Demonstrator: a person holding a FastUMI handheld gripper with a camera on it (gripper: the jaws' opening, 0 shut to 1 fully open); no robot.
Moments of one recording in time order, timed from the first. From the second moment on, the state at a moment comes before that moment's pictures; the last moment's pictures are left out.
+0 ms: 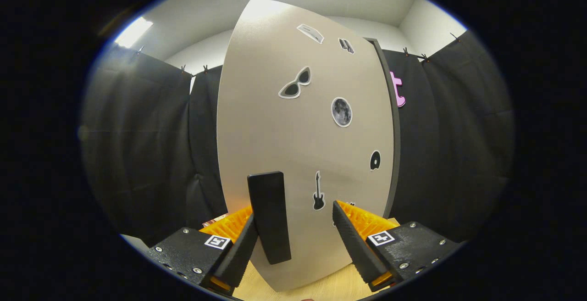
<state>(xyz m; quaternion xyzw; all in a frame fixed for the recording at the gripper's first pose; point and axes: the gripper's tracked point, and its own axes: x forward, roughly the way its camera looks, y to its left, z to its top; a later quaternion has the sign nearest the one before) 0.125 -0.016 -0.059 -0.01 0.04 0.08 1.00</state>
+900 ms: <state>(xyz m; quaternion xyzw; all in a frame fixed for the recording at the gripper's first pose) 0.223 0.044 -0.067 0.00 0.03 0.06 1.00</state>
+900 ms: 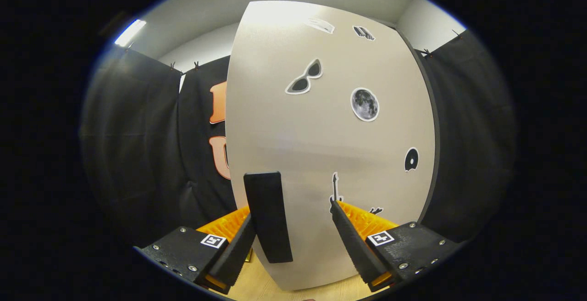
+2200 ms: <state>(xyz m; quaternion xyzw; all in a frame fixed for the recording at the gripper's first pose) 0.247 0.066 -0.047 -0.02 0.00 0.03 1.00</state>
